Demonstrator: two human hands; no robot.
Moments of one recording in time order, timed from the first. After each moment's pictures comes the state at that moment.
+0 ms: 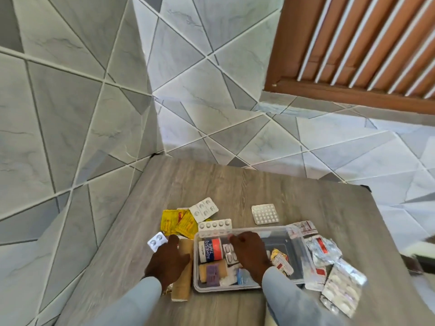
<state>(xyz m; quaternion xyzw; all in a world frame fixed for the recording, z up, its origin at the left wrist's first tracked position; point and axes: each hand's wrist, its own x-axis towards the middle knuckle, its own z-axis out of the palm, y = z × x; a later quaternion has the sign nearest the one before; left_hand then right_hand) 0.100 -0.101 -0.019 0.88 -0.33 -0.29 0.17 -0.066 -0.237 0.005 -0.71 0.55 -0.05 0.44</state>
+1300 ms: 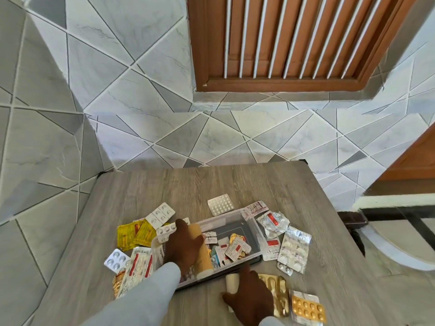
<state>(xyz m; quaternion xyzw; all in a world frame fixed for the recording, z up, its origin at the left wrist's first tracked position) -0.010 -0.186 0.018 0.86 -0.36 -0.27 0.25 -0.199 -0.174 -0.019 -0.71 0.62 0.07 0.33</state>
